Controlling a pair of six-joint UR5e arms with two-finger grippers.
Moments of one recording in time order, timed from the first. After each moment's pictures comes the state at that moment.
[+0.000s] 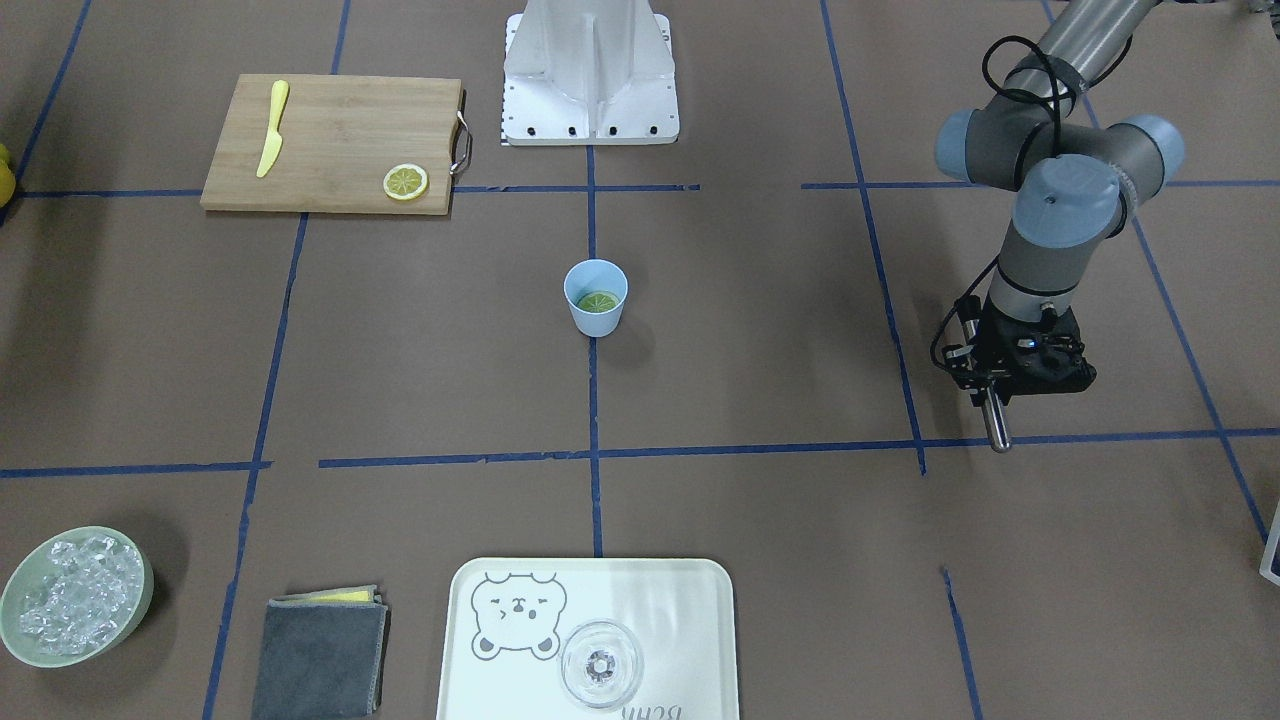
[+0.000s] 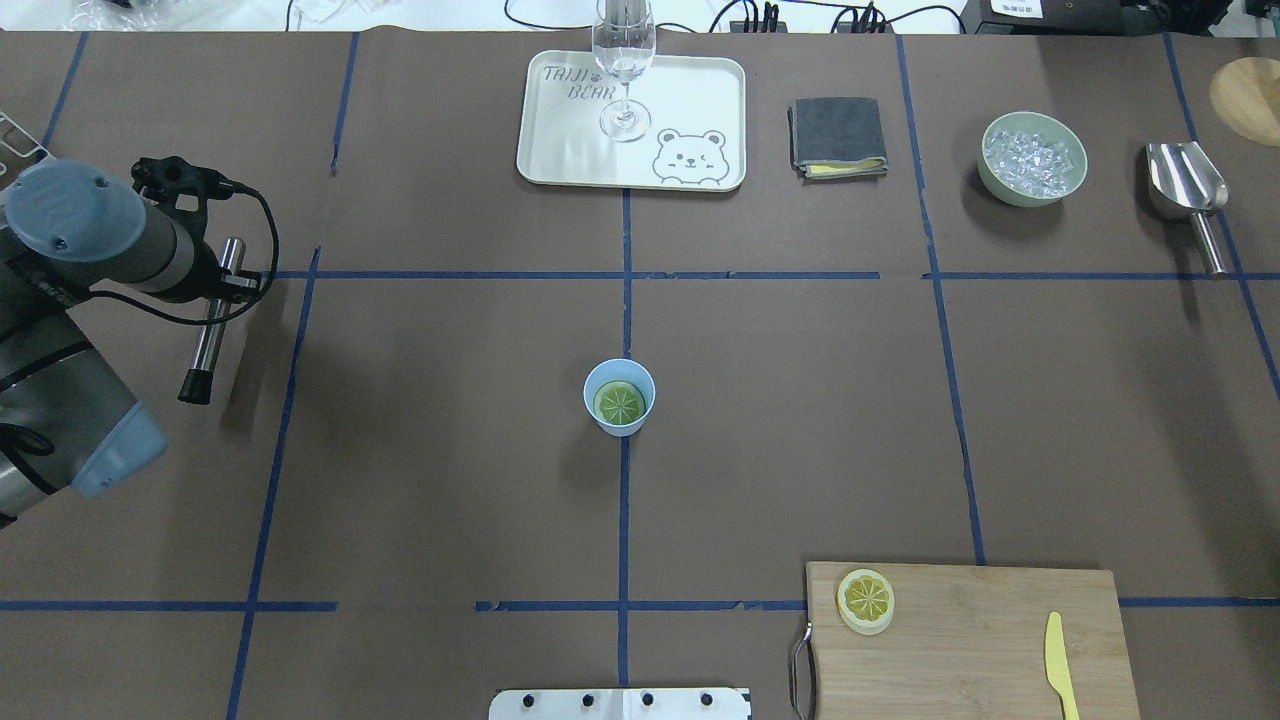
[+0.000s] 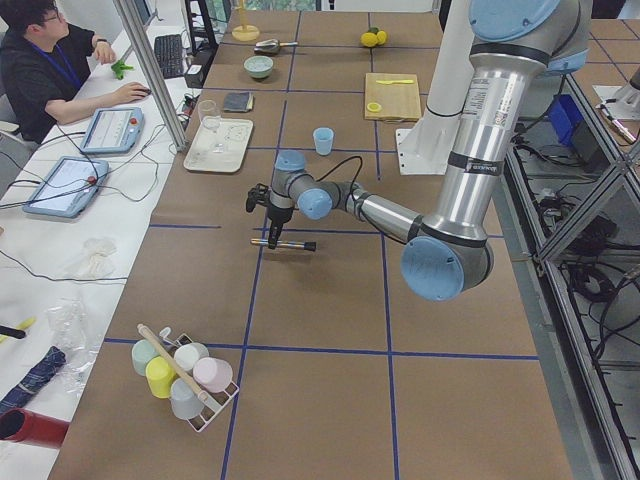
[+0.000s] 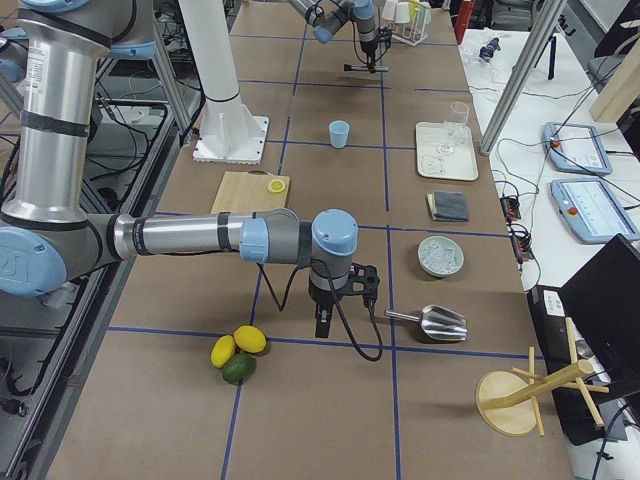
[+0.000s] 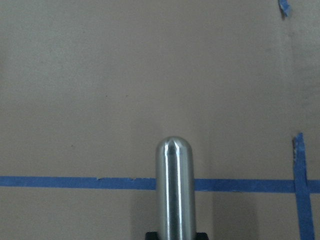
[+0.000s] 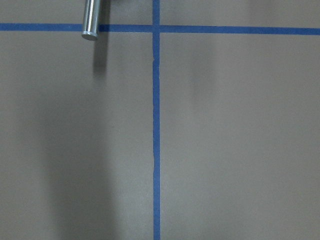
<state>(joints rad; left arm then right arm) -0.83 -1.81 -1.62 -1.89 -1.80 -0.83 1.51 -1.77 1.86 -1.68 2.27 0.06</state>
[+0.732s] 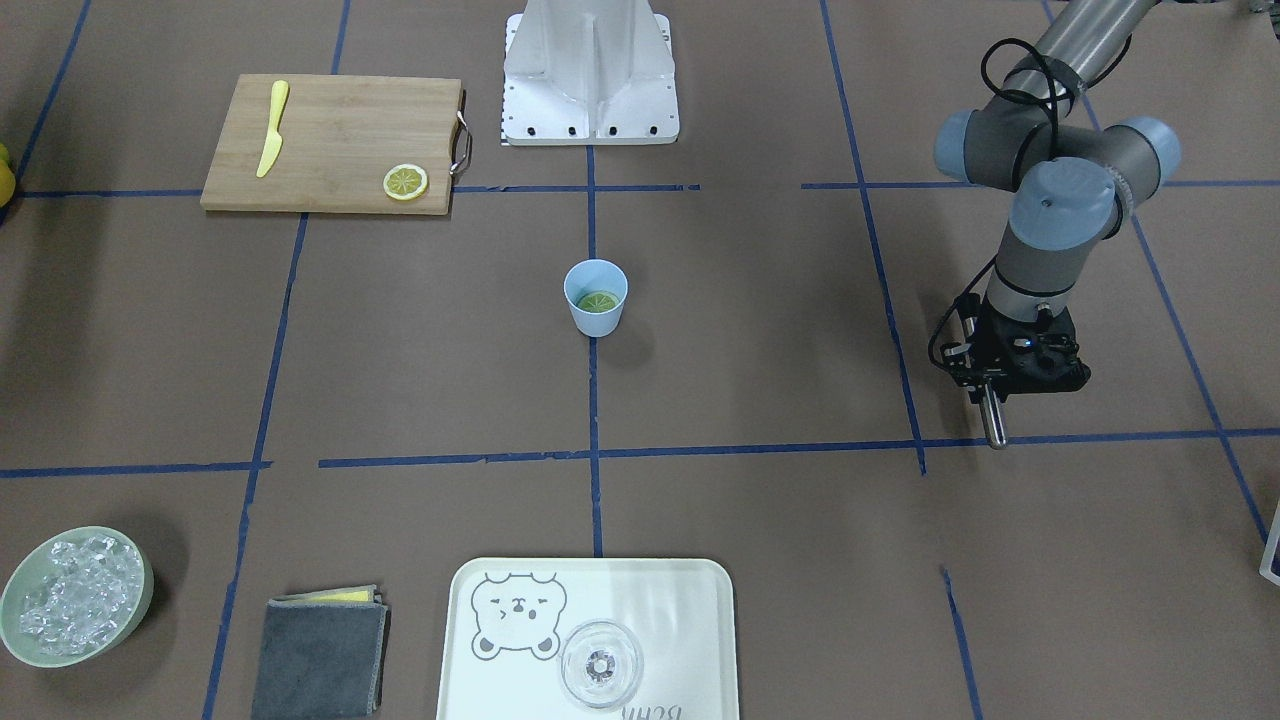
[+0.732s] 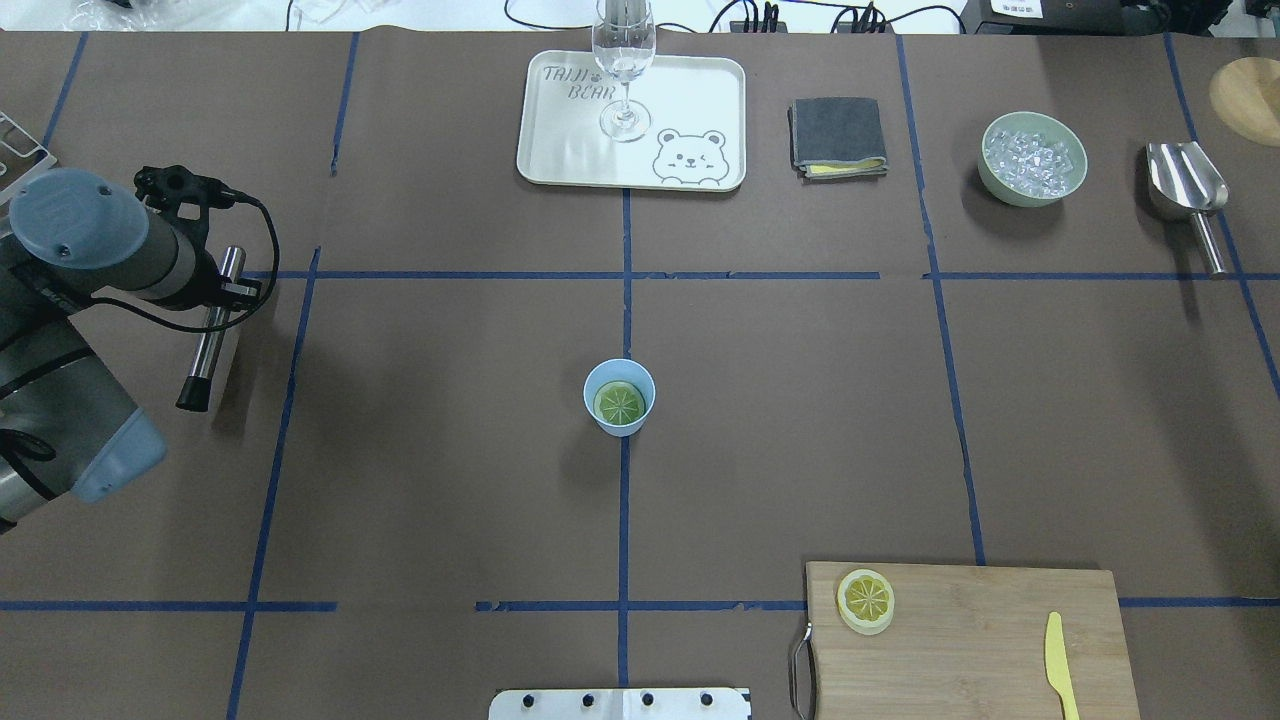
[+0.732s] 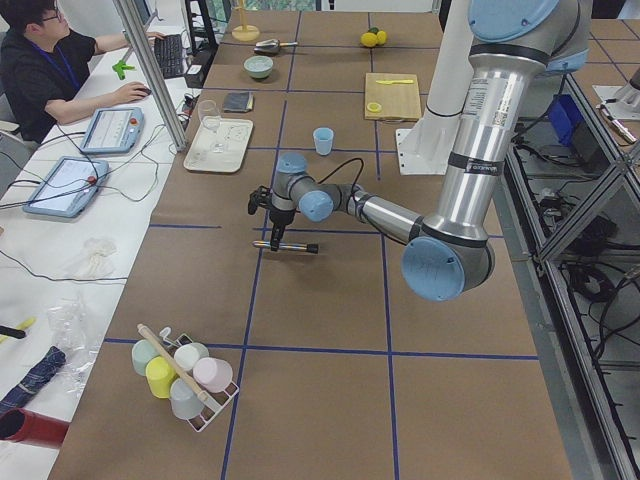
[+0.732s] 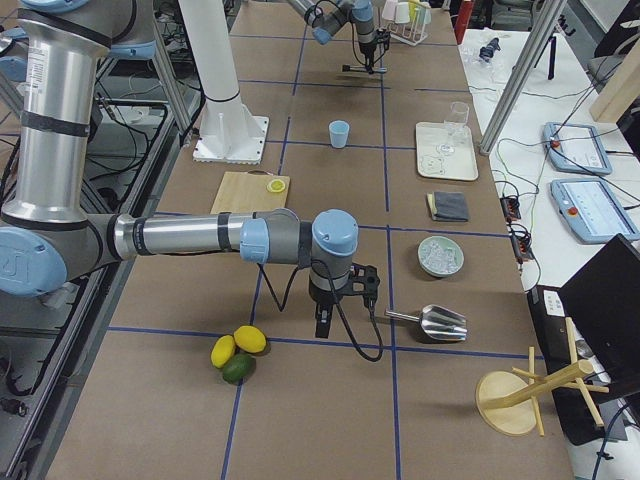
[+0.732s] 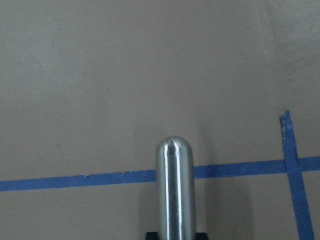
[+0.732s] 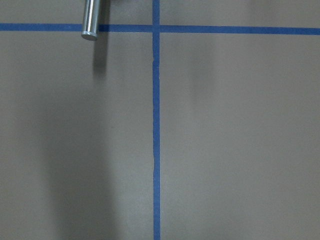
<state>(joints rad) -0.81 -1.80 -1.61 -1.89 -1.80 -0.82 1.51 -1.77 1.86 -1.68 2.27 0.06</state>
